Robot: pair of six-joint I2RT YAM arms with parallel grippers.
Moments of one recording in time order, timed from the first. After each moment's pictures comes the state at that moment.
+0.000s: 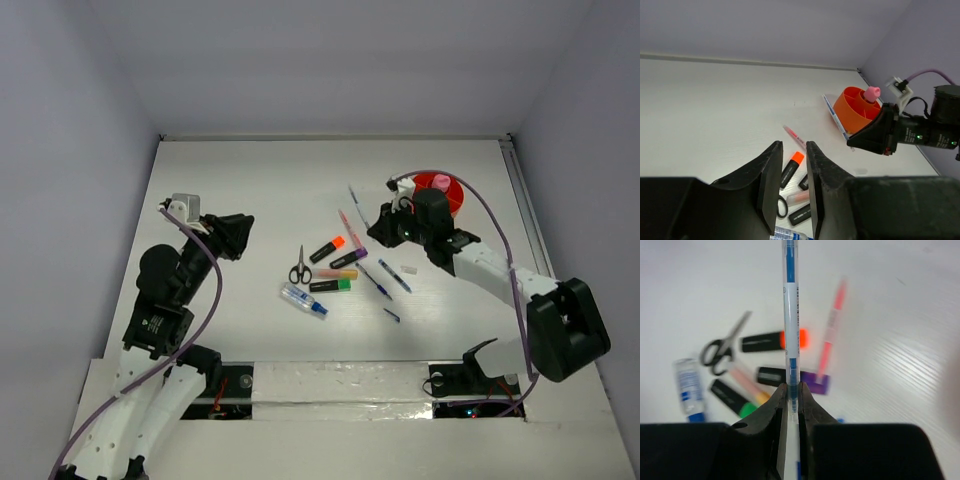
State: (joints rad) left arm -0.33 0.52 0.69 -0.13 0.12 -0.40; right arm 0.43 1.40 0.83 0.02 -0.26 0.17
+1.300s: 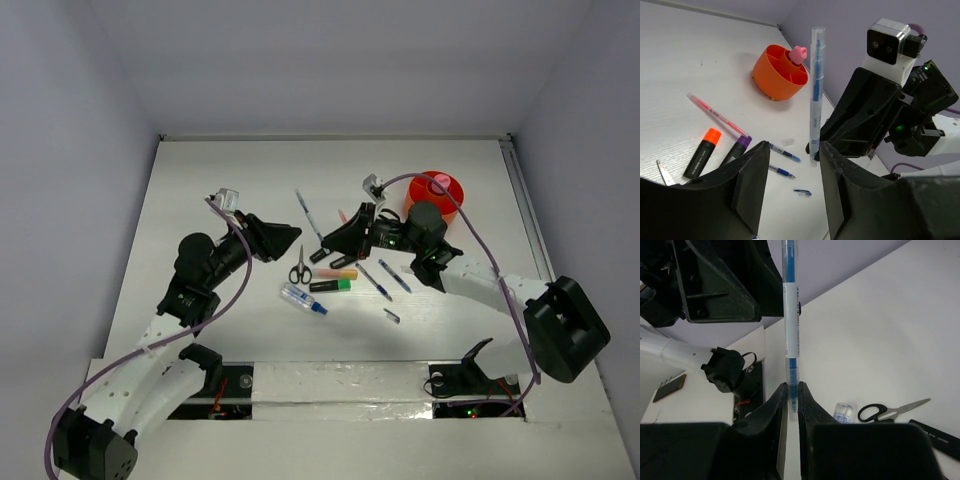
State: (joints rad) left arm -0.43 0.73 0.53 0.24 0.37 -0.70; right arm 0.64 1.36 0.74 0.71 -0.73 0.53
